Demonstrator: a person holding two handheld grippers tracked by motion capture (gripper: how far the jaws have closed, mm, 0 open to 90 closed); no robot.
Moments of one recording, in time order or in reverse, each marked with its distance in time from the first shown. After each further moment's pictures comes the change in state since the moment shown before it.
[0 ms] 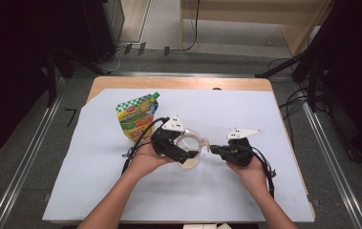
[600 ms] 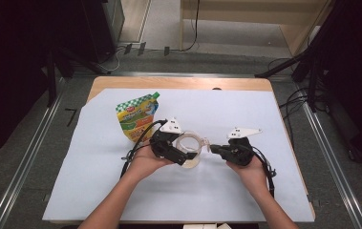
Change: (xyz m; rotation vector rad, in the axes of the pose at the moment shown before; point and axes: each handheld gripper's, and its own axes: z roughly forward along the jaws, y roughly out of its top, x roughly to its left) left arm 0.002 -0.011 0.003 -0.010 -0.004 -0.032; right arm -0.001 0.001 0.000 -0.003 0.005 0.003
